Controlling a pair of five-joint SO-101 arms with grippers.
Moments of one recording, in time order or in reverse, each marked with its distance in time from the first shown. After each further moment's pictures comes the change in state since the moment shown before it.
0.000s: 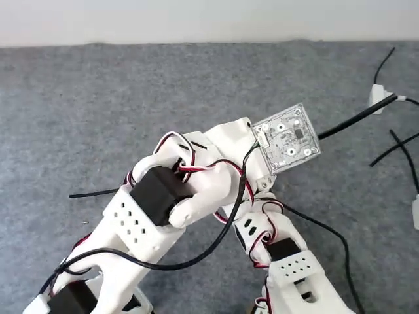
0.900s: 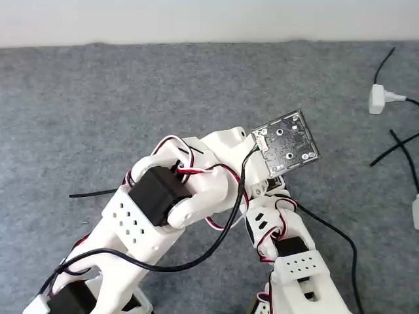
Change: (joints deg) left arm 0.1 0.0 -0.1 6.9 0.3; right arm 7.0 0.3 0.0 -2.1 0.2
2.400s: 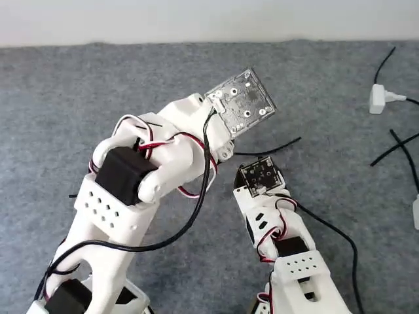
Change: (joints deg) left arm -12.9 0.1 -4.7 0.4 -3.6; right arm 0.0 0.0 0.0 0.0 -0.1
